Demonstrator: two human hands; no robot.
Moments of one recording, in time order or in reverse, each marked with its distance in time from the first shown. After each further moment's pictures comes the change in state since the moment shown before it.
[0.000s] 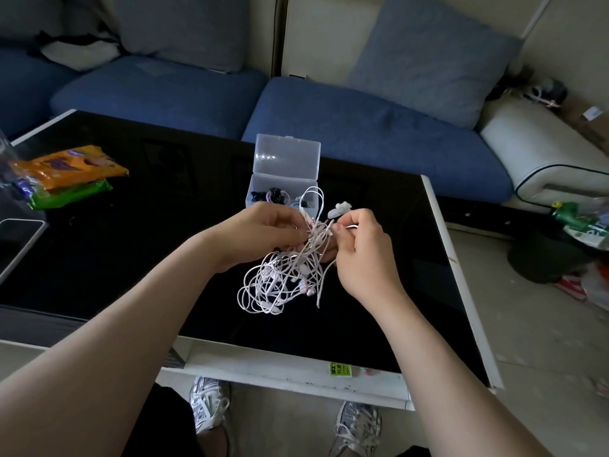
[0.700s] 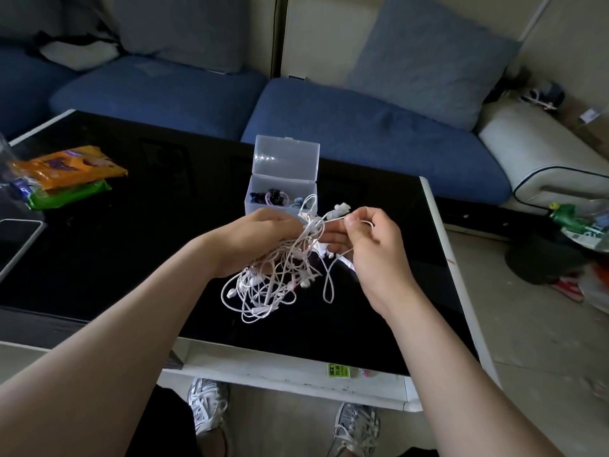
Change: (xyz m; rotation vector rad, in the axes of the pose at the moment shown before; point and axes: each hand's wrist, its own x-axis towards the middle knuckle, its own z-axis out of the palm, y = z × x) left_hand -0.004 0.005 0.002 -0.100 -0.076 -0.121; right_hand -0.002 -0.014 -0.010 0.736 -0.054 0.209
